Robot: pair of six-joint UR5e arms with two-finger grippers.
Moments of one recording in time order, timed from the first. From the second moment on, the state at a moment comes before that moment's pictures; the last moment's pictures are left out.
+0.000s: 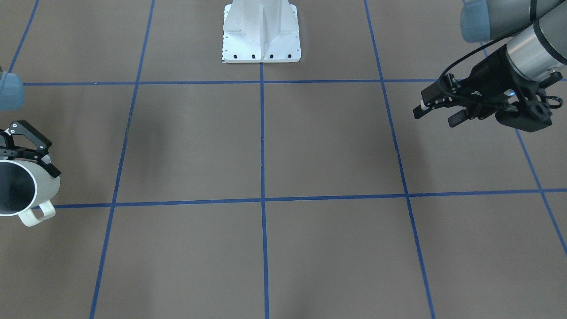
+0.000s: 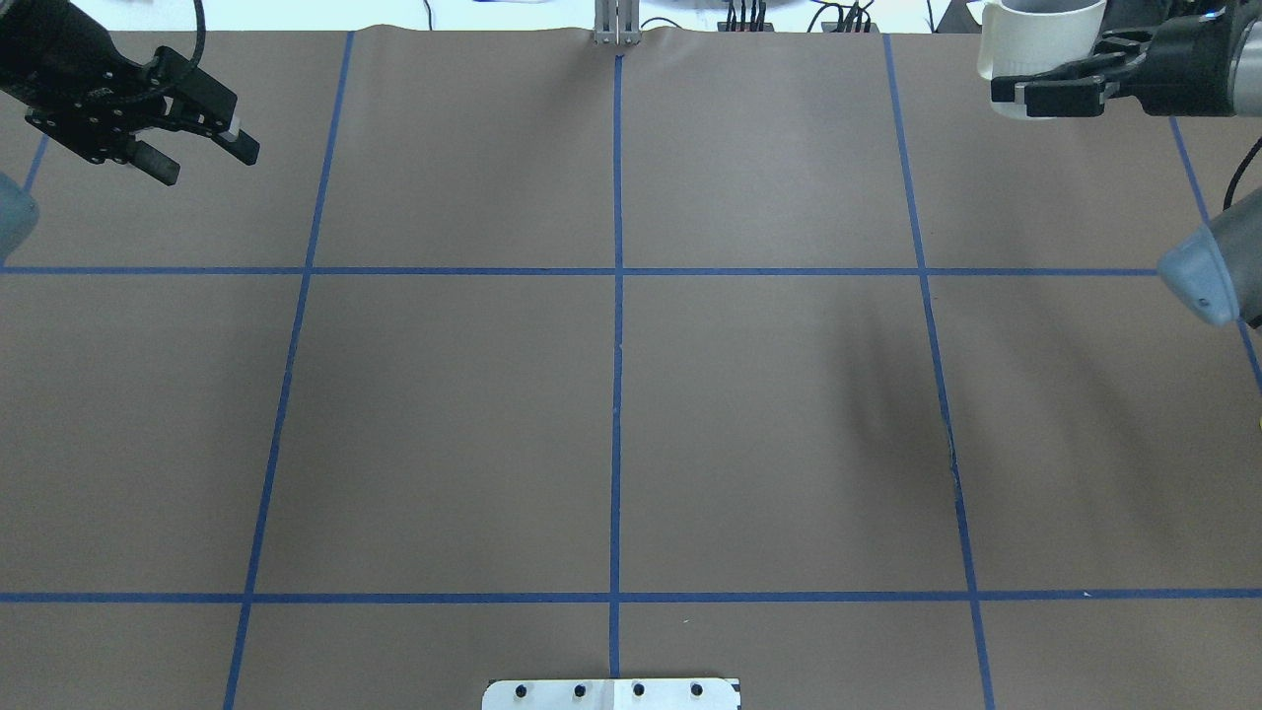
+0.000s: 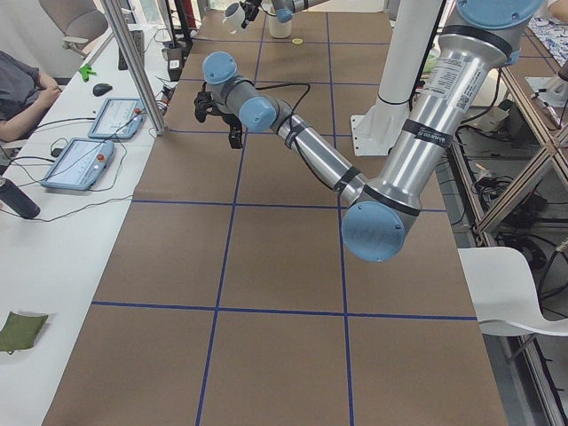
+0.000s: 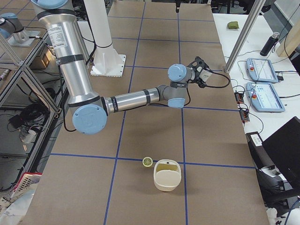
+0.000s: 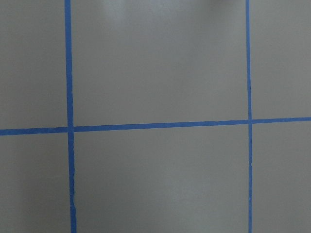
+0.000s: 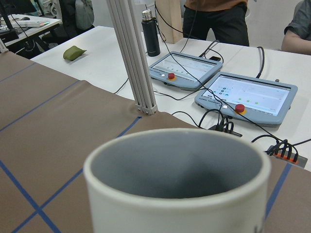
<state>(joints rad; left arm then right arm) -1.16 -1.99 -1.86 -1.60 -2.56 -0.79 1.16 -1.29 1.55 -0.34 2.15 0.67</state>
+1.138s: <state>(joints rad) -1.10 -2.00 -1.90 -1.53 -2.51 -0.88 0.92 -1.23 1.77 -0.68 1.91 0.60</state>
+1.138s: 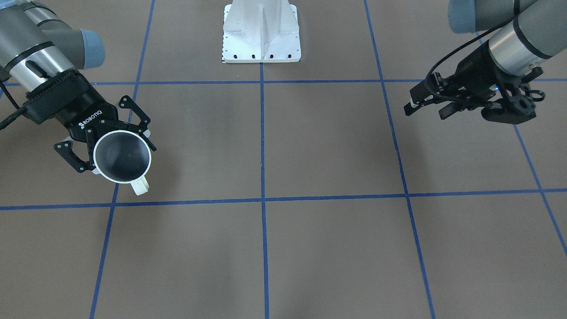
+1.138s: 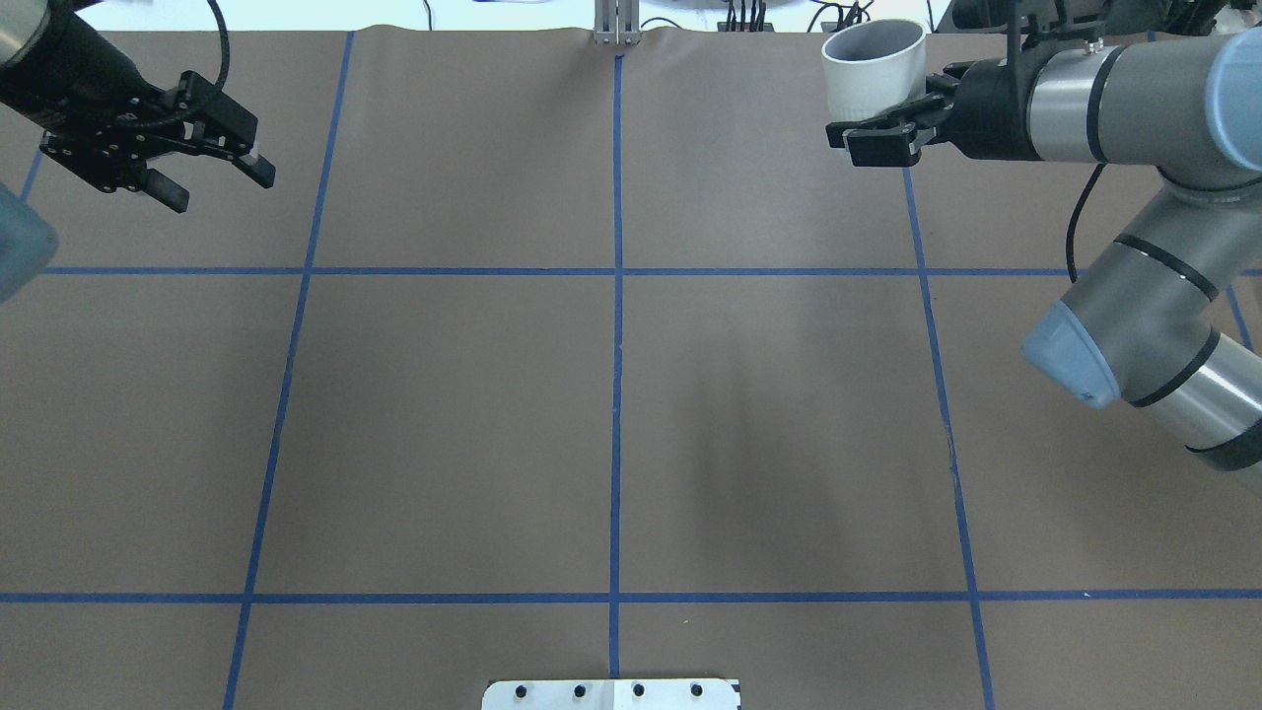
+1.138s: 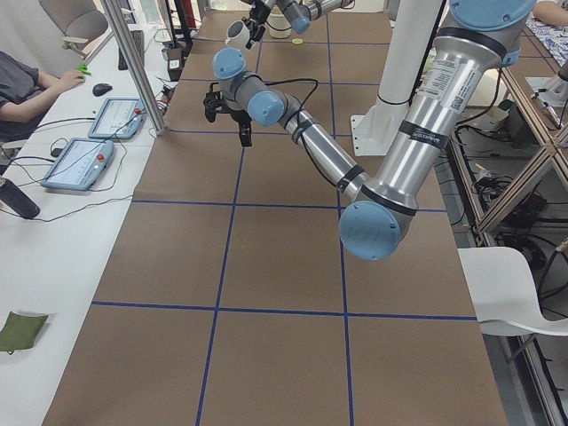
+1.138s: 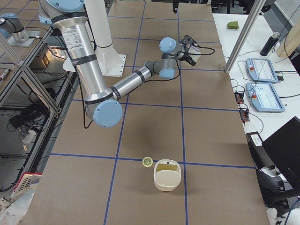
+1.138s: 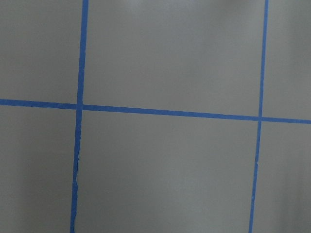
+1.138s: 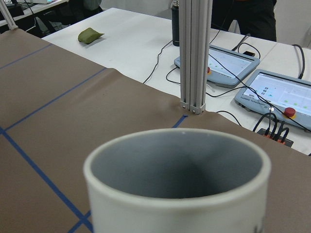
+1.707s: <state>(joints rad) -1.03 -2.15 -1.82 -1.52 -2.51 -0.98 0.75 -1.20 1.76 -0.76 1.60 0.58</state>
